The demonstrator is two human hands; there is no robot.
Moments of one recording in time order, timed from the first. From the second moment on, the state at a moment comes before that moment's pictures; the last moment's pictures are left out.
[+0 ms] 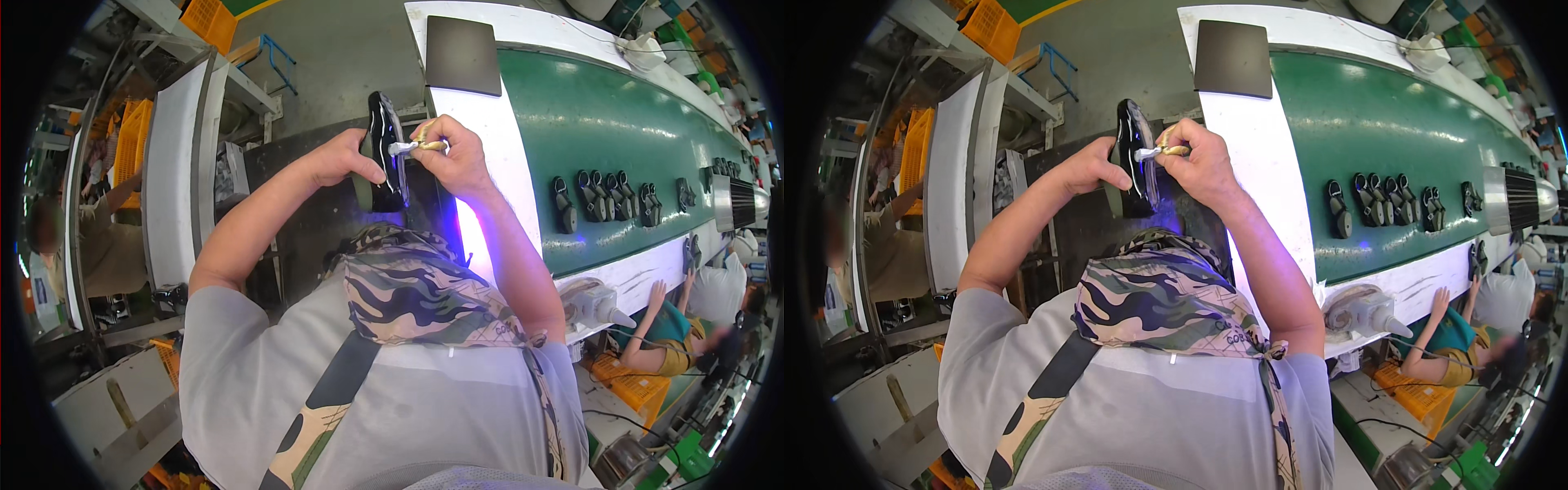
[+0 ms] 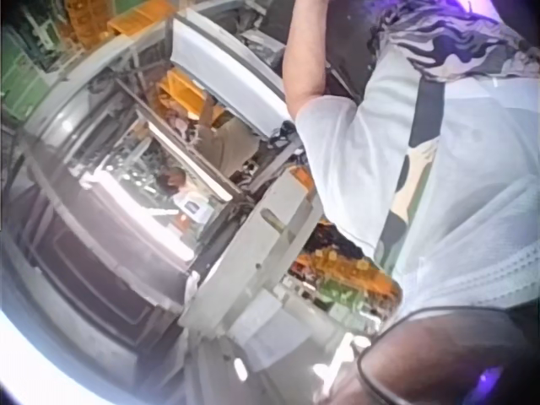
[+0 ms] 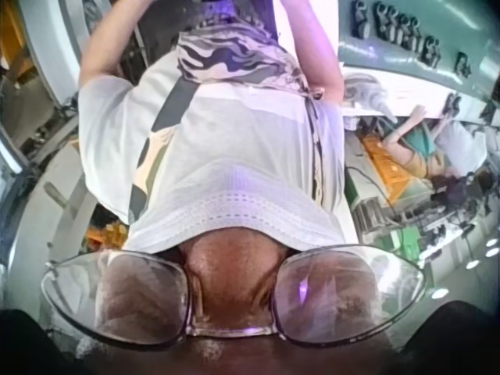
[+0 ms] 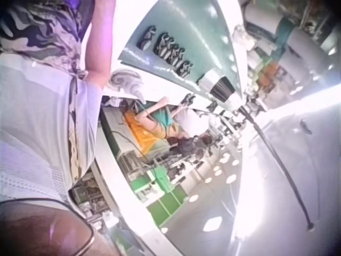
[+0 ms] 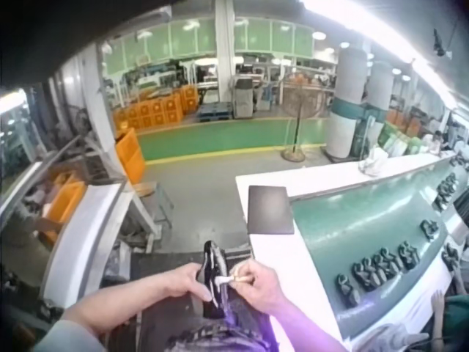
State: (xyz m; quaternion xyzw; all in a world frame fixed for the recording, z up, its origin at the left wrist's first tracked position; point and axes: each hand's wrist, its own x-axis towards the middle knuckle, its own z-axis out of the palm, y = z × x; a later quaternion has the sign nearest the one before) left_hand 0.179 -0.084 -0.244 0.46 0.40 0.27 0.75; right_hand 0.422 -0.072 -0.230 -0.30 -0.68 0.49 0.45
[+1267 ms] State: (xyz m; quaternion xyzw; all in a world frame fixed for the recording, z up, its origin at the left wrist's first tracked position) left_hand 0.215 -0.129 -0.279 0.51 0.52 0.55 0.41; right_hand 0.435 -0.085 -0.282 -0.42 -0.36 0.70 0.45
